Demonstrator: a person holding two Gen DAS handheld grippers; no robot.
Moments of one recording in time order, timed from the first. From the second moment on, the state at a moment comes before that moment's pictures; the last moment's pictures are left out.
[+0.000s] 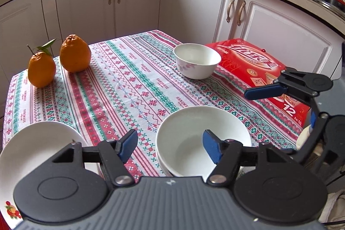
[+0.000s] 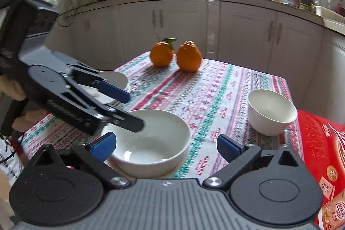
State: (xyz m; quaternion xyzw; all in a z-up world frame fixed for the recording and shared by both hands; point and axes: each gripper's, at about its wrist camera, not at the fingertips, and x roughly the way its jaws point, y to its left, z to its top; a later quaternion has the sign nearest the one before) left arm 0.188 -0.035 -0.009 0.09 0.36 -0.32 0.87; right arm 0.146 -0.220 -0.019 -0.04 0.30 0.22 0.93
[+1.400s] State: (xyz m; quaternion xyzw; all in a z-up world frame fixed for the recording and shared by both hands) left arm 0.317 -0.166 -0.022 0.15 0.37 -0.41 0.82; right arm 0.237 -0.320 -0.062 -0.06 0.33 0.11 0.94
